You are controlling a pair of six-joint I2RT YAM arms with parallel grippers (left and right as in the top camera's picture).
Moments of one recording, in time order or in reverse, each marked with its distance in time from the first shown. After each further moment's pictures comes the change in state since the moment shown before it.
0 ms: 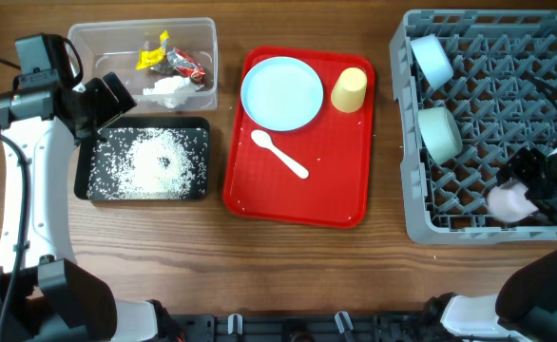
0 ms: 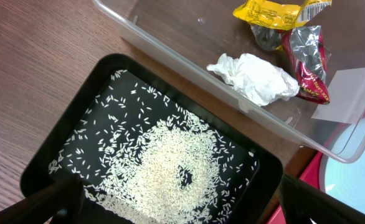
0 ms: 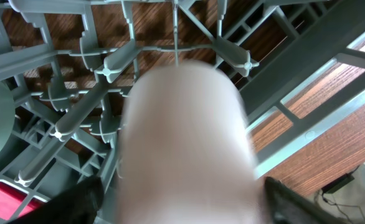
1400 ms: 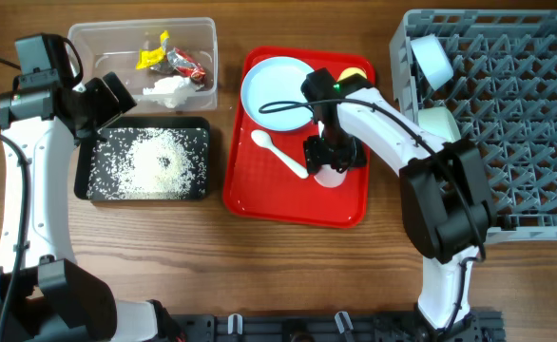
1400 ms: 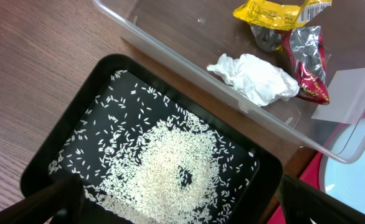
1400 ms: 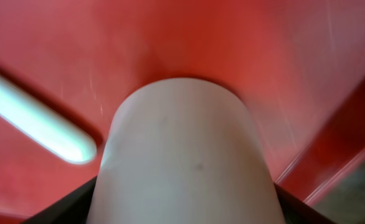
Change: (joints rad) left arm 0.000 0.000 0.000 -0.001 0.000 0.000; right arm 1.043 0.489 0.212 0.169 -0.081 0.080
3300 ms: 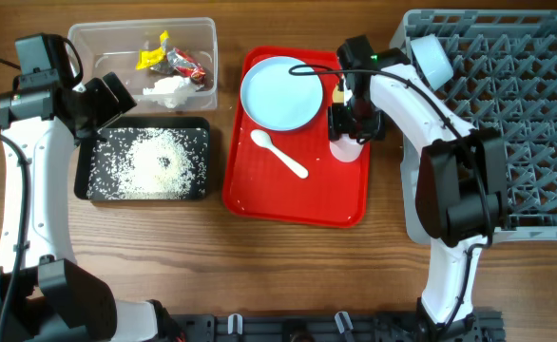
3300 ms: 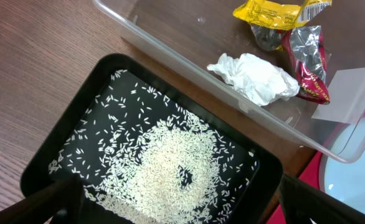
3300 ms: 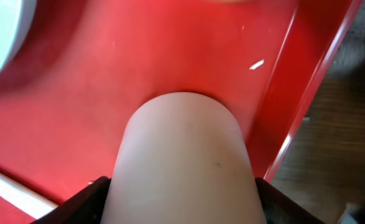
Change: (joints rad) left arm 0.000 0.000 0.000 0.000 0.000 0.000; right arm -0.167 0.056 0.129 0.037 -0.006 -0.060
